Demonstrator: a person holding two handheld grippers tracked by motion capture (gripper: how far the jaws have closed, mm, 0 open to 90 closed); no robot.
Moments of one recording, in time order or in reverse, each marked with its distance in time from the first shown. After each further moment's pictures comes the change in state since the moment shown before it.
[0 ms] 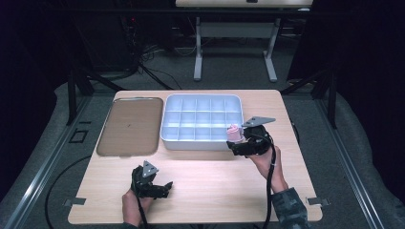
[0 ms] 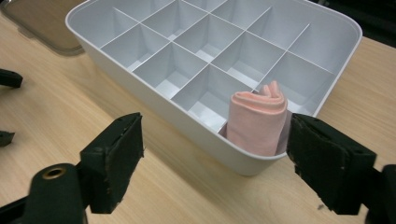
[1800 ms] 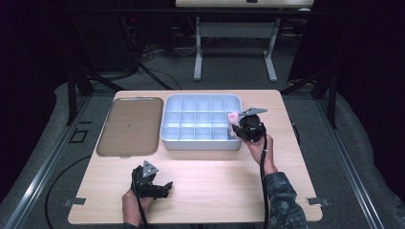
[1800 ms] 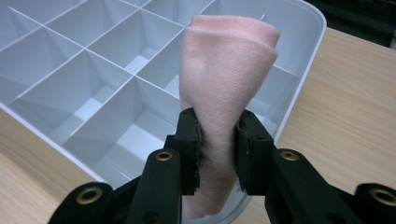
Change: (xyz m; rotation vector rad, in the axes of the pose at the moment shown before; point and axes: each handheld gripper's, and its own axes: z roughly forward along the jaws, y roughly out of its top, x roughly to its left) left arm 0.000 0.000 0.000 0.000 0.000 0.000; right arm -0.043 0.005 0.068 0.012 -0.119 0.059
